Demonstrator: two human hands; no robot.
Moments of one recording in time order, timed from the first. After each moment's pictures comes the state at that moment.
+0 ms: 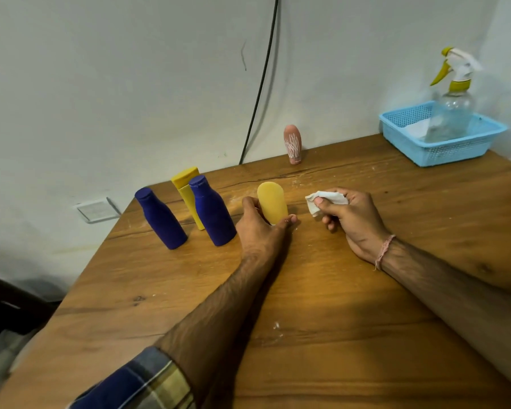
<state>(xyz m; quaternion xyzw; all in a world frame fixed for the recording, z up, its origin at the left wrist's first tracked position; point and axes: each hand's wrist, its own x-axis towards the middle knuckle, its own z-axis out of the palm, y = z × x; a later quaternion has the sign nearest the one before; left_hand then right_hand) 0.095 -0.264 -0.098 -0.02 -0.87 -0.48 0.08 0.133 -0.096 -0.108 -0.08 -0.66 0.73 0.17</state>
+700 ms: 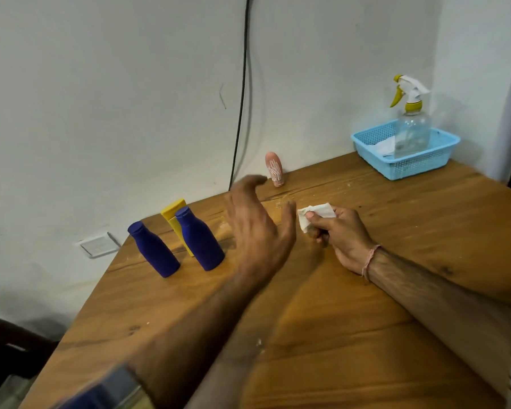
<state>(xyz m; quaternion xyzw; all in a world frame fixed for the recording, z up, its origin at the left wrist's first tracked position) 0.145 -0.233 -0.042 -0.25 -0.83 -0.39 0.31 0.141 -0.075 -0.106 -0.12 -0.59 0.78 0.15</state>
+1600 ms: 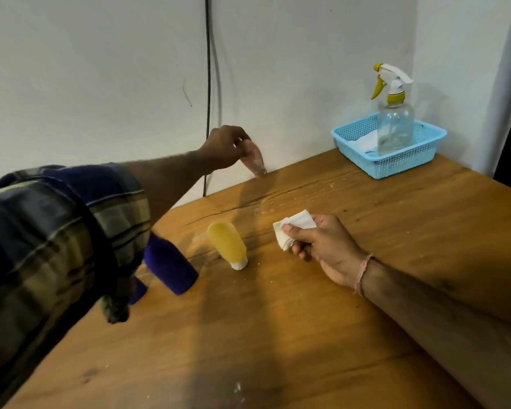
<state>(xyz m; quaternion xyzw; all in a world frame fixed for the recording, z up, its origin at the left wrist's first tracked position) -0.094 -0.175 0.034 -0.32 -0.92 -0.19 0.09 0.139 -0.067 -0.106 -0.11 -0.59 0.79 0.08</state>
